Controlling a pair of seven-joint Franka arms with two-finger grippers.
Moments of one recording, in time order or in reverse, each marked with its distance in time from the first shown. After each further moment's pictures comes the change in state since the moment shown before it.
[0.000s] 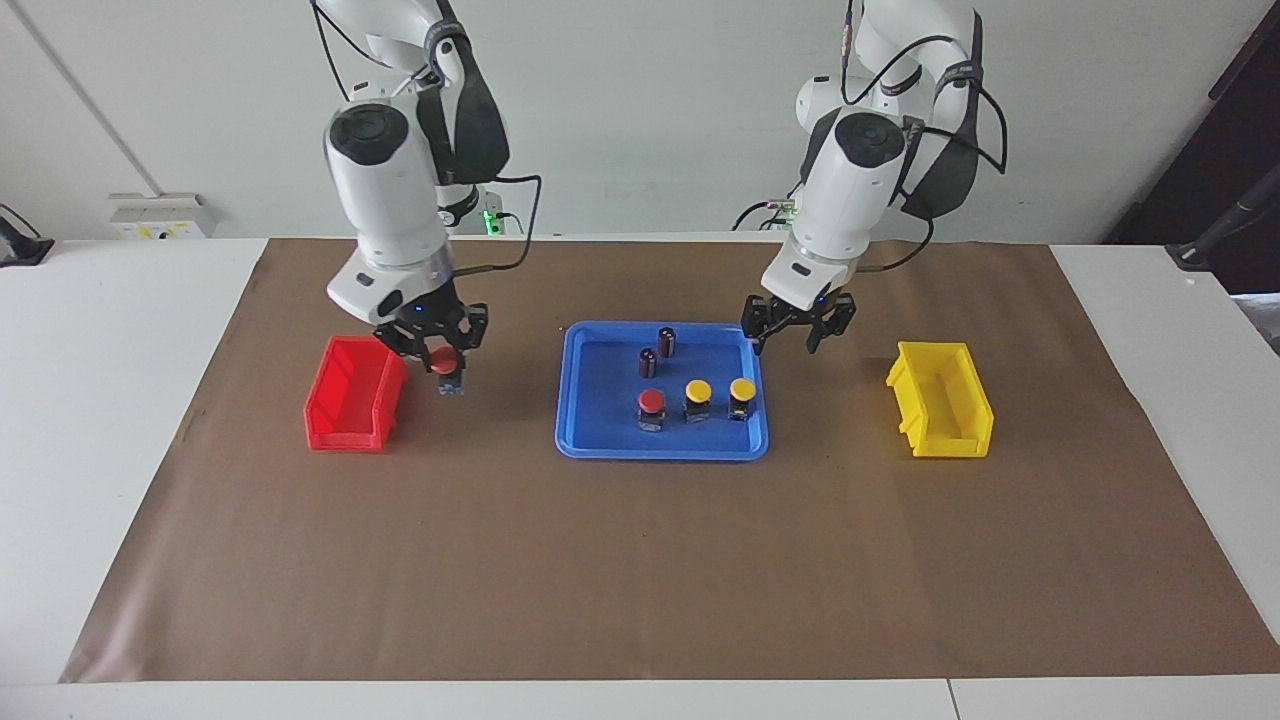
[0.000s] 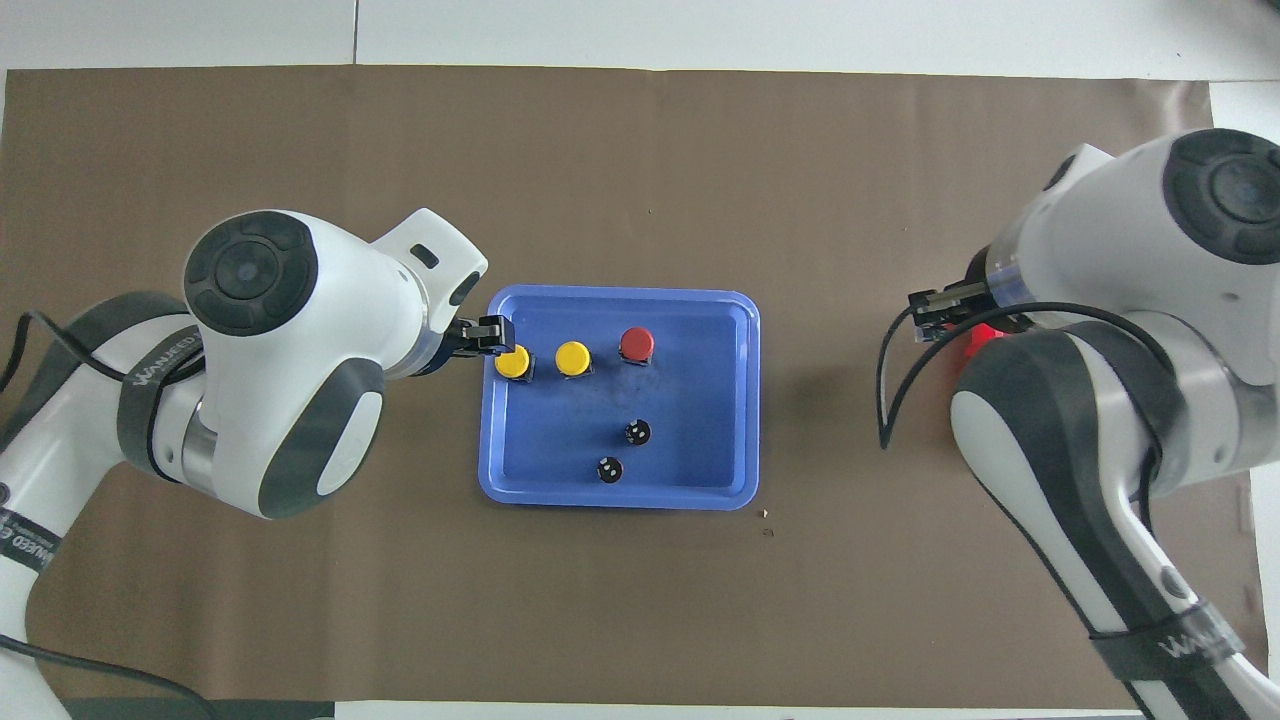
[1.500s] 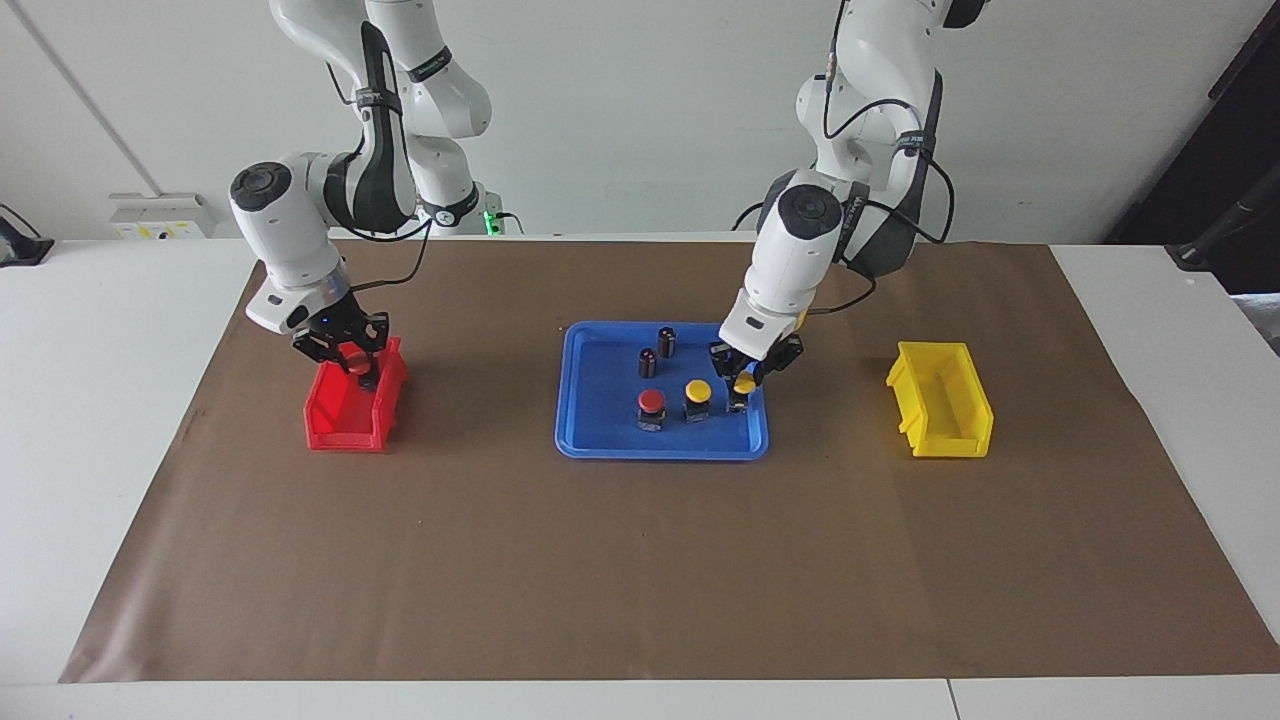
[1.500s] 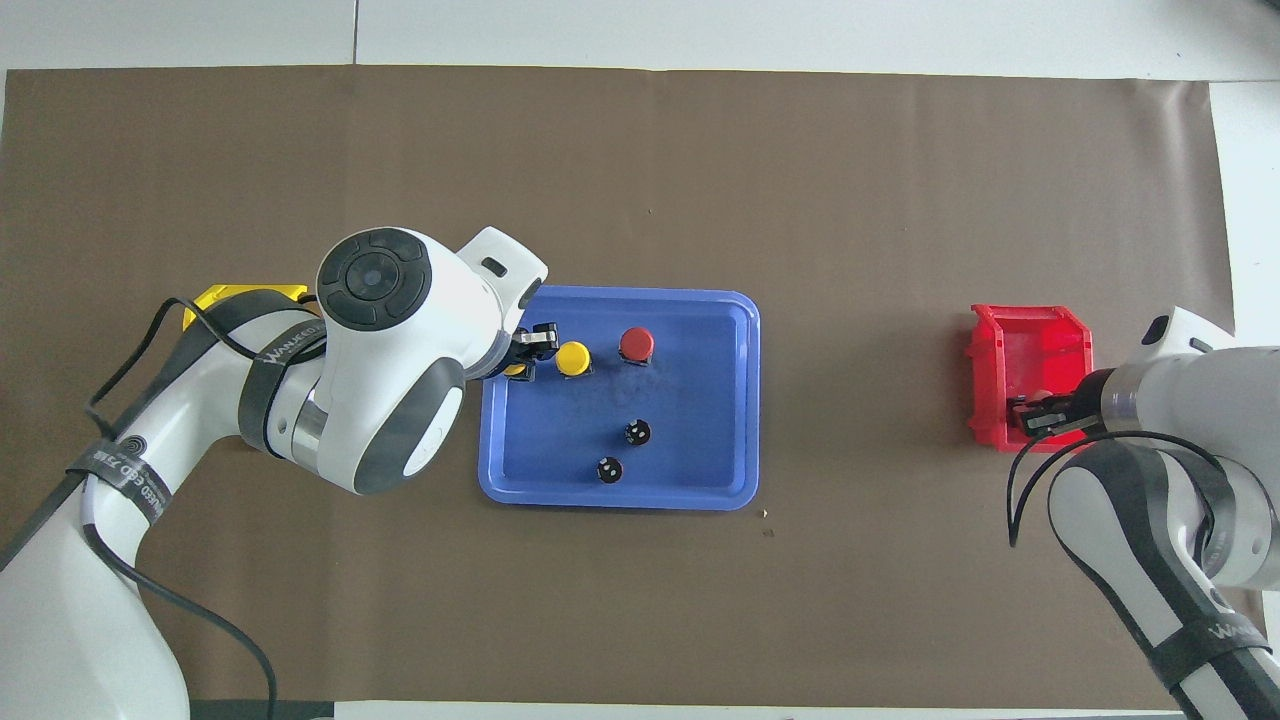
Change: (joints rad) left arm -0.055 0.075 0.002 0.067 0.001 -0.047 -0.134; right arm -0.219 -0.054 -0.002 -0.464 0.033 0.439 -0.300
